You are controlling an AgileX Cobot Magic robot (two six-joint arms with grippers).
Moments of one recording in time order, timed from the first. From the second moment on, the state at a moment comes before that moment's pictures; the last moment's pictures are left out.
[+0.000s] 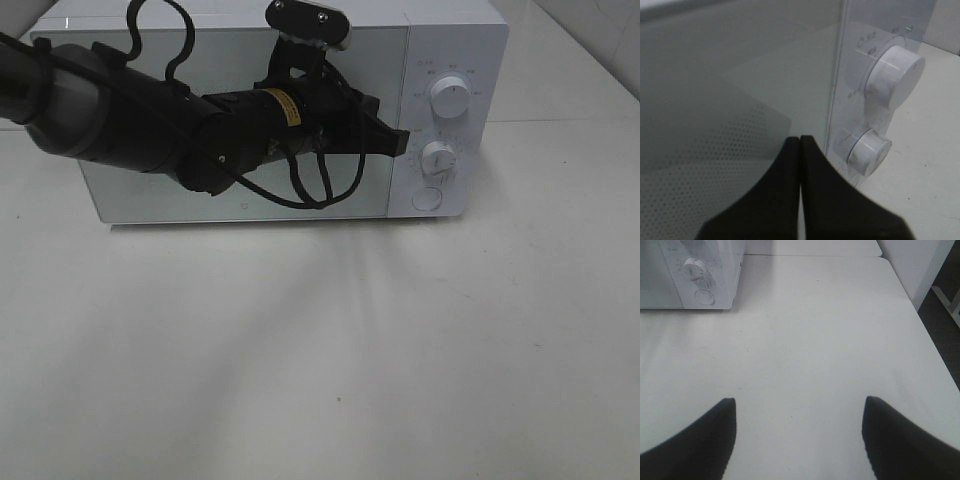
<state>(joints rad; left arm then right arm) -0.70 2.11 -1.31 0.05 -0.42 -0.08 0.04 0.00 -0.49 -0.12 1.00 0.05</state>
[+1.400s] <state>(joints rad) -0.76 1.70 -0.89 -0.02 -0.13 -0.12 0.04 0.00 -0.49 -0.12 1.00 0.05</state>
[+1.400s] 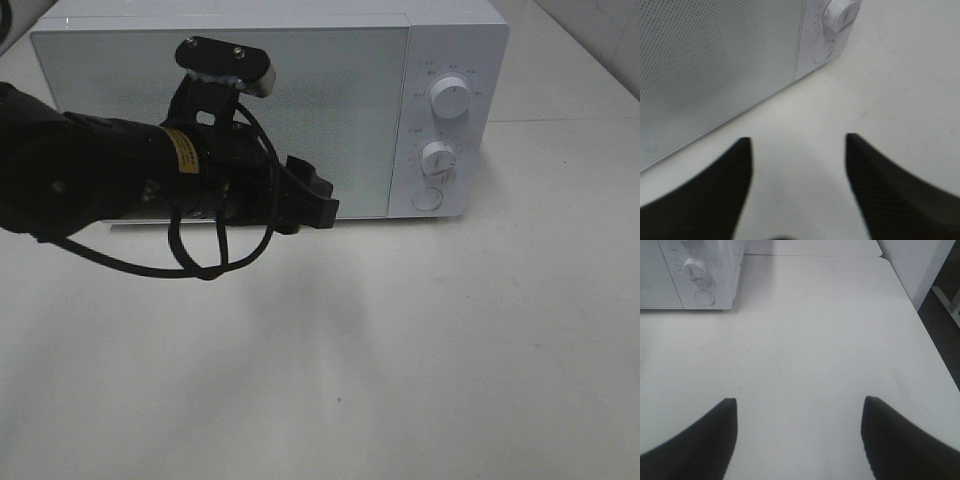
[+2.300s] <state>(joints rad) -0.51 1.33 -0.89 0.06 0.72 -0.20 0.04 0.00 -0.49 -0.12 1.00 0.05</state>
